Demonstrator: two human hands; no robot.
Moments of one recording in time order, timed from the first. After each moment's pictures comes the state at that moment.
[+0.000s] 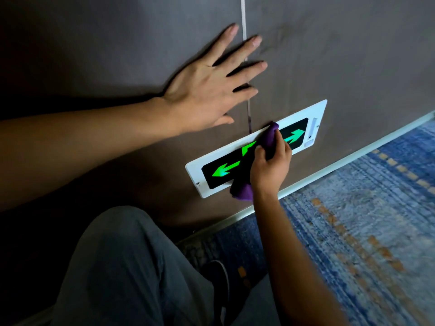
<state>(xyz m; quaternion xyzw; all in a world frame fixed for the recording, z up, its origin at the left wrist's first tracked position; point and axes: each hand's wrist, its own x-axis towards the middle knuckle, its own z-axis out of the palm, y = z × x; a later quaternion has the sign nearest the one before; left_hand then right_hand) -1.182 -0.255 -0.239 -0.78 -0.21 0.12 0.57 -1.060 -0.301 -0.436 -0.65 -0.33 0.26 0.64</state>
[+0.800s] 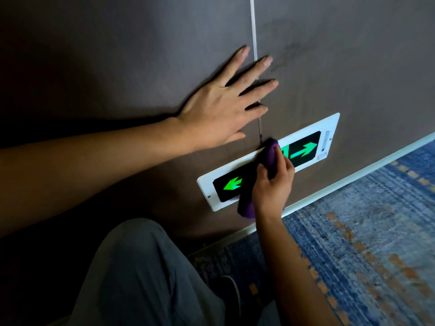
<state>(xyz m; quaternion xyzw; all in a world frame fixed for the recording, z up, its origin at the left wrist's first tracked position) -1.183 -0.252 -0.244 -0.80 -0.21 0.09 0.55 -1.081 -0.313 -0.432 -0.62 -0.33 0.28 0.66</state>
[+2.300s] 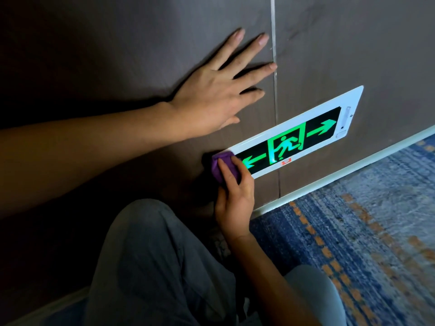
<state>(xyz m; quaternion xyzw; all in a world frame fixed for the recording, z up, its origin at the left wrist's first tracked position) -1.218 -0.270 -0.242 -0.83 -0.22 0.09 0.50 -1.178 -0.375 -0.475 -0.54 -0.57 0.15 0.61</state>
